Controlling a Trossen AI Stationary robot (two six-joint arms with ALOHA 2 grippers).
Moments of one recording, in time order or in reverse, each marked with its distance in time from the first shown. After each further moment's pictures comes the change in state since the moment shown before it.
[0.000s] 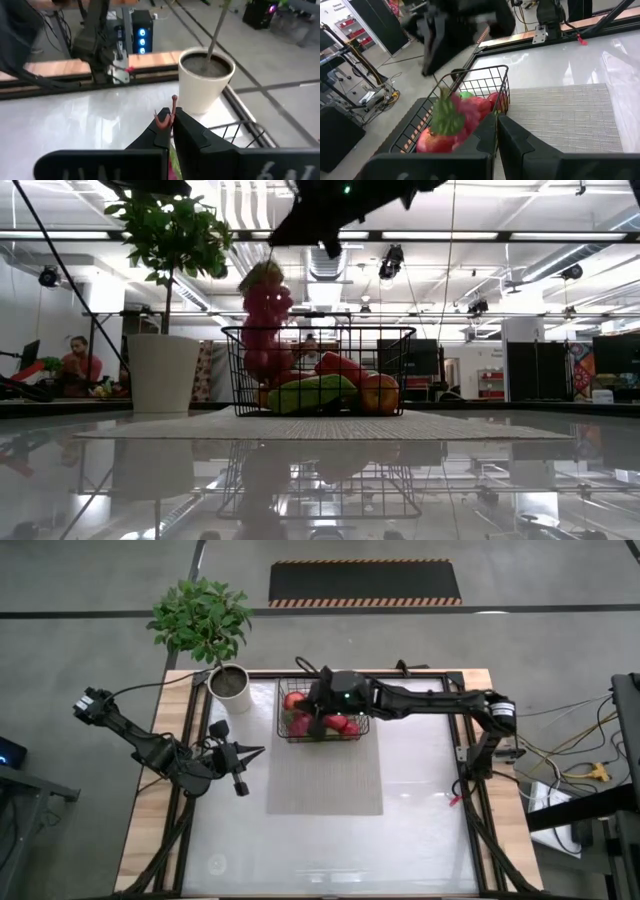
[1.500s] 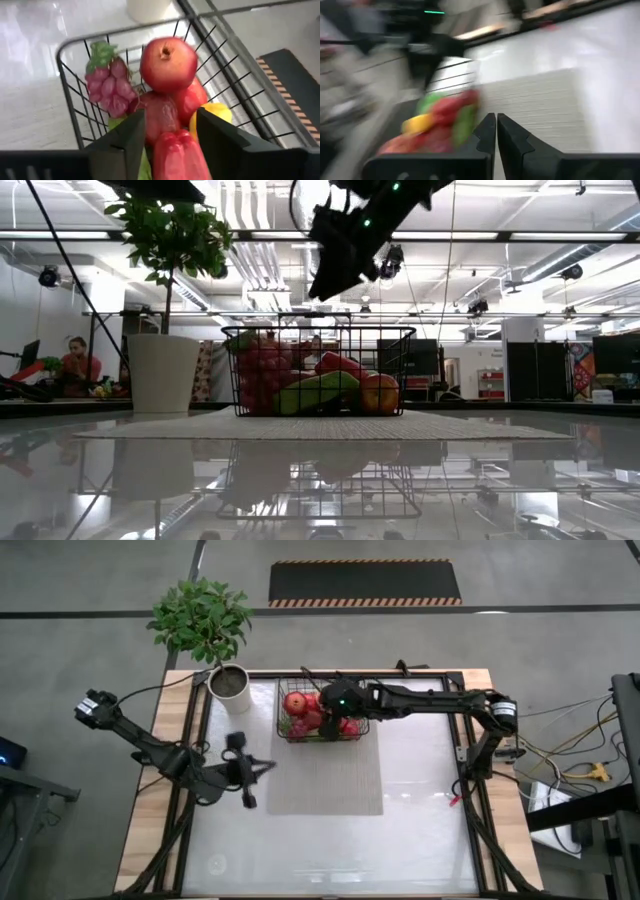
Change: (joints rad) left arm 0.020 0.117 -0.003 0.090 0.128 0.064; right arm -0.013 -0.003 -0.029 -0.367 0.241 0.032
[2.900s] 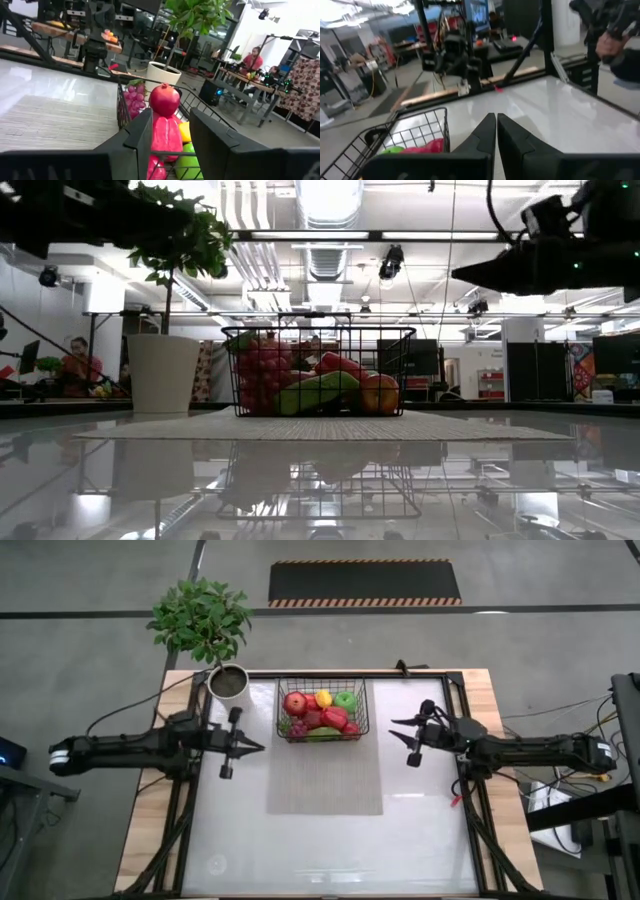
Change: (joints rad) left arm 0.731 -0.492 -0.470 0.484 1.159 0.275; right arm -0.036 -1.076 -1.401 1.117 -0.221 -0.336
